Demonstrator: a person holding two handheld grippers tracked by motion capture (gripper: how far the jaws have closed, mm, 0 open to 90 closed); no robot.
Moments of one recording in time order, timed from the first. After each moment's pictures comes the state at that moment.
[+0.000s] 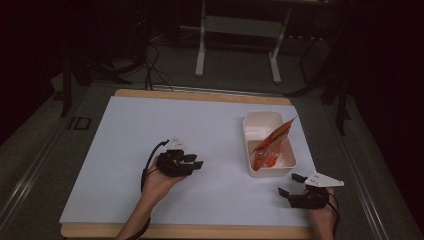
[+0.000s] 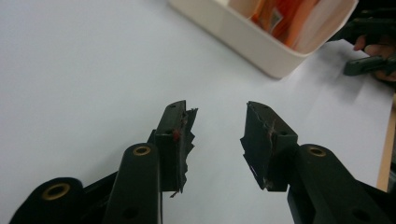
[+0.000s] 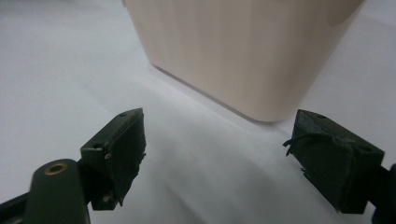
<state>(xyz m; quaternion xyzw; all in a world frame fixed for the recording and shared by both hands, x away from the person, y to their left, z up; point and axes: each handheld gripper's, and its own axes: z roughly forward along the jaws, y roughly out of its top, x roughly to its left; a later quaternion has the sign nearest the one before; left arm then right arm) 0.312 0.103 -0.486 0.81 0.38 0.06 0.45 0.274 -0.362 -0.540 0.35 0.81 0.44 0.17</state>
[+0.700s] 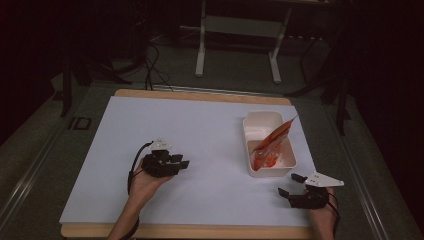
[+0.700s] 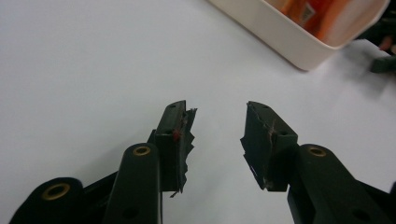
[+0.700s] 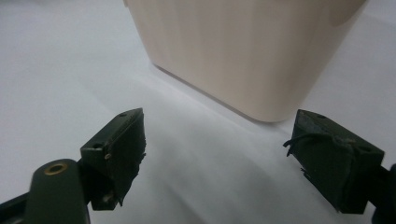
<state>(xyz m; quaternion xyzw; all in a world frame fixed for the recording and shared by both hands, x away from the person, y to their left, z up) 0.310 0.139 -0.490 0.79 0.41 0.07 0.45 0.274 -0.362 -0.540 0.35 0.81 0.44 0.17</state>
